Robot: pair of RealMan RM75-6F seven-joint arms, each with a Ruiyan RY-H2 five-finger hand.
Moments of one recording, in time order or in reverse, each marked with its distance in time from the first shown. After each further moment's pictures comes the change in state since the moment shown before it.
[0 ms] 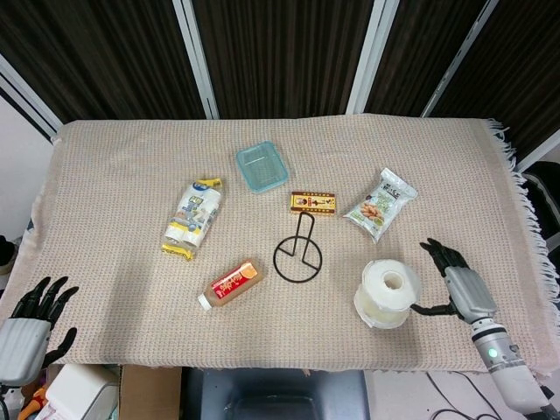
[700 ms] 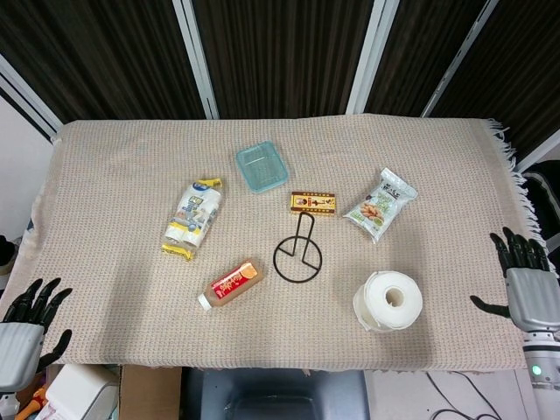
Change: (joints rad) left arm 0.024 0.002 0.001 -0.007 0.015 0.045 0.007; right arm -0.131 0.042 0.010 0.014 0.025 0.256 -0.341
